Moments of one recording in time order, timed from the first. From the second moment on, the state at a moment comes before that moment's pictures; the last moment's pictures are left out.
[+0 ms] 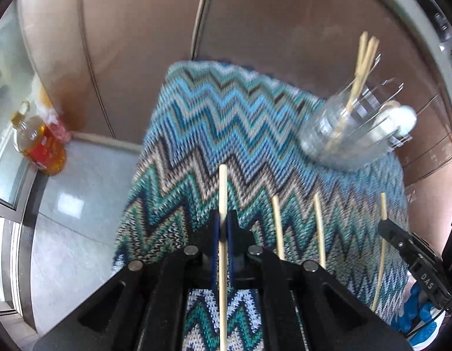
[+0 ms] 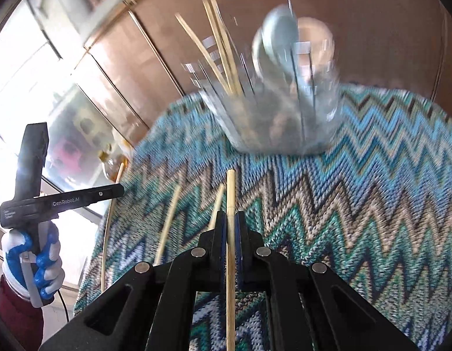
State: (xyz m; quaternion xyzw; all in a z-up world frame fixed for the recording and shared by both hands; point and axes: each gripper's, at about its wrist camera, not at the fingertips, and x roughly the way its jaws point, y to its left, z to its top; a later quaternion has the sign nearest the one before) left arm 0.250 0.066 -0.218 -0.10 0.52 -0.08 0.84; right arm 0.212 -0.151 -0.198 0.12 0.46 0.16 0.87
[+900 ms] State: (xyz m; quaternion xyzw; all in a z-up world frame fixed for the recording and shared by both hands) left arm 0.336 -0.026 -0.081 -0.19 0.13 -0.11 0.97; right arm 0.324 -0.154 -0.087 0.11 0.07 0.12 0.98
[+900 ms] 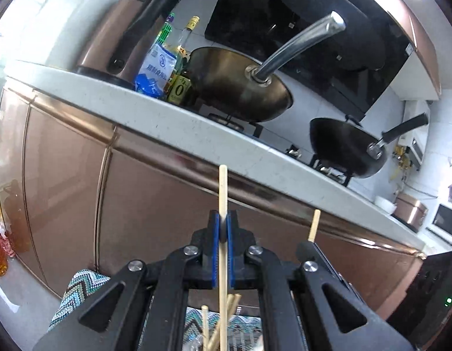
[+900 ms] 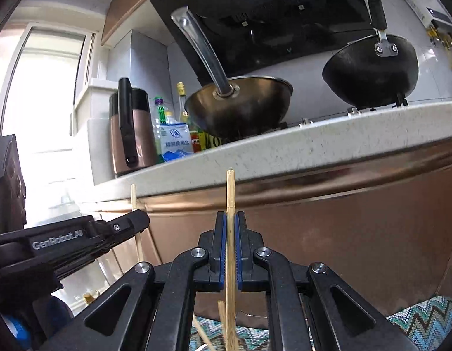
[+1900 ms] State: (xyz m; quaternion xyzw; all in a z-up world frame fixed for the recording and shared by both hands) left arm 0.269 -0.024 -0.071 -0.14 0.12 -0.09 0.98; right arm 0.230 -0.166 -0.068 0.06 0.10 0.04 0.99
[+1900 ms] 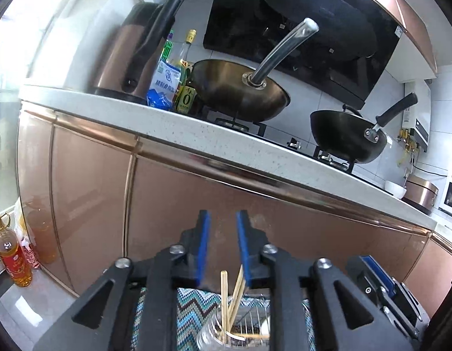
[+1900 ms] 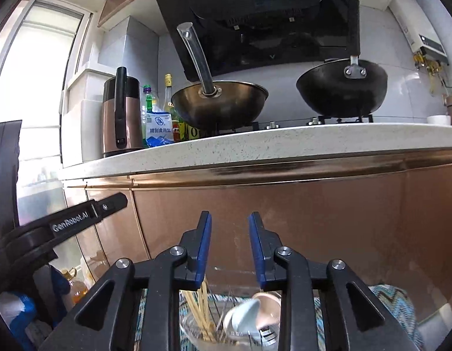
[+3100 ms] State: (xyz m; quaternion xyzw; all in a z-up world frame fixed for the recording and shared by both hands) left arm 0.140 0.038 -0.090 -0.07 0.28 -0.04 0.96; right arm 0.100 -0.179 -0.057 0.03 0.22 0.02 0.97
